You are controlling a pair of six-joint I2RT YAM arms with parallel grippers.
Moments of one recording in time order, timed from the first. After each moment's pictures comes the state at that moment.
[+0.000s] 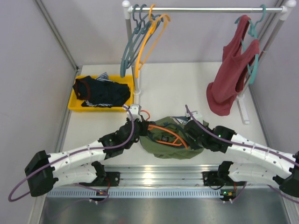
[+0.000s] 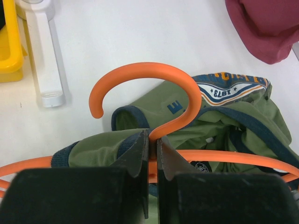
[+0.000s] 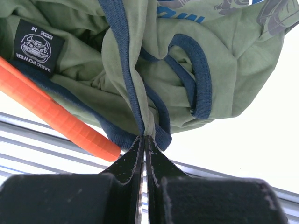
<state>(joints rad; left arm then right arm) -1.01 1.03 0.57 0.08 -0.52 -0.56 1.02 0.98 0.82 -0.93 0.36 0.66</state>
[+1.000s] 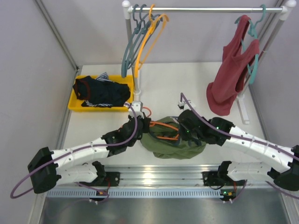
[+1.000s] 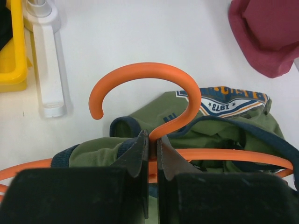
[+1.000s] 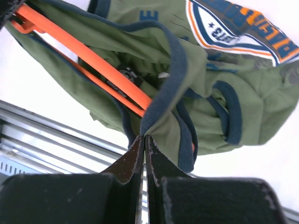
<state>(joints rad) -1.01 1.09 0.63 0.08 -0.58 -0.57 1.05 1.07 1.05 -0.90 0.35 0.66</state>
